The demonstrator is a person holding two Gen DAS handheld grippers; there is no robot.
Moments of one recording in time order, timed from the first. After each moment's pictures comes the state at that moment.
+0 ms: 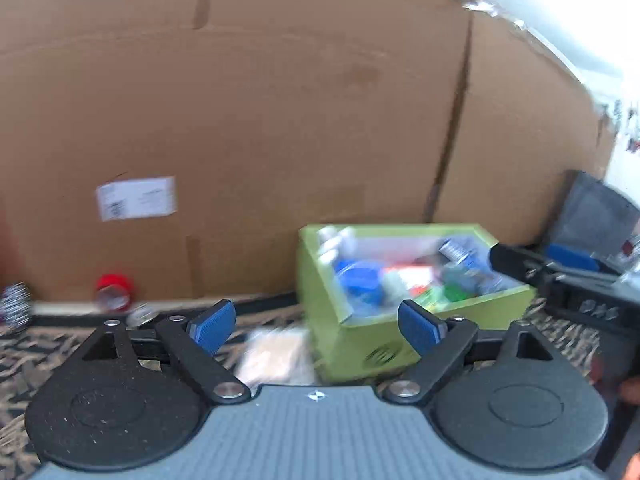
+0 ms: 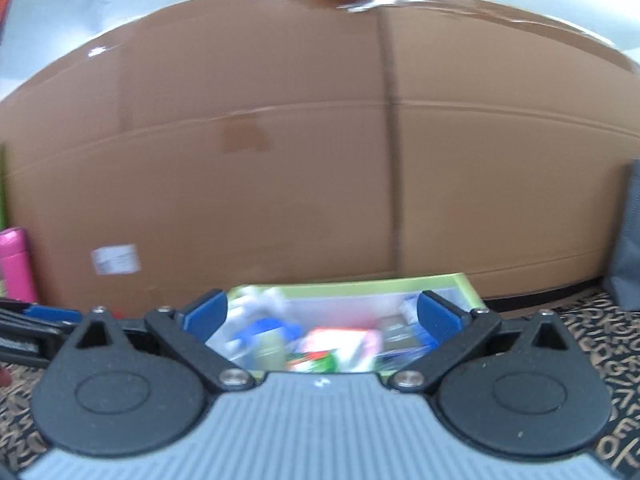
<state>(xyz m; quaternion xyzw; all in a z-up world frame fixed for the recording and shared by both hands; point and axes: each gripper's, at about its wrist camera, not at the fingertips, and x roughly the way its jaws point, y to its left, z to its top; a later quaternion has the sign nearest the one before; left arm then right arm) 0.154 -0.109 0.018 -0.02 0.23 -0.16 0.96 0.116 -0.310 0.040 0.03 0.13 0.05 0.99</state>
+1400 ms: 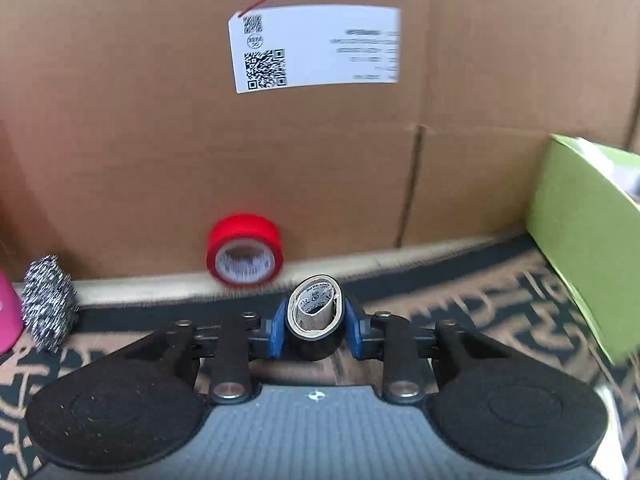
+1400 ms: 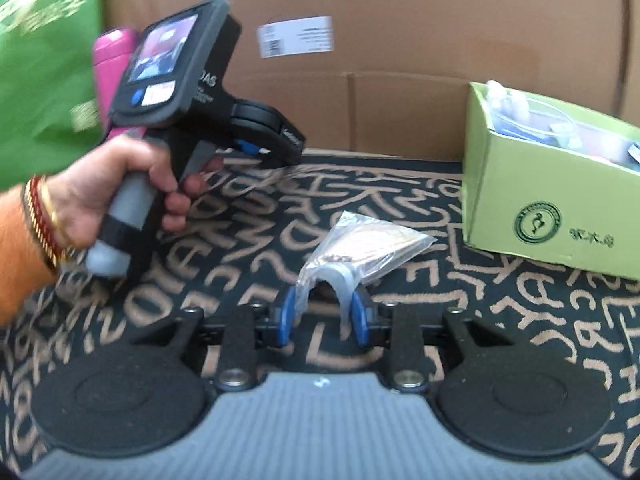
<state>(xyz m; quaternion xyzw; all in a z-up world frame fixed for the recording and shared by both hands) 0.282 -0.007 -0.067 0.03 0.32 -0.07 0.94 0.097 -0.132 -0.060 -0.04 0.33 0.19 0.92</state>
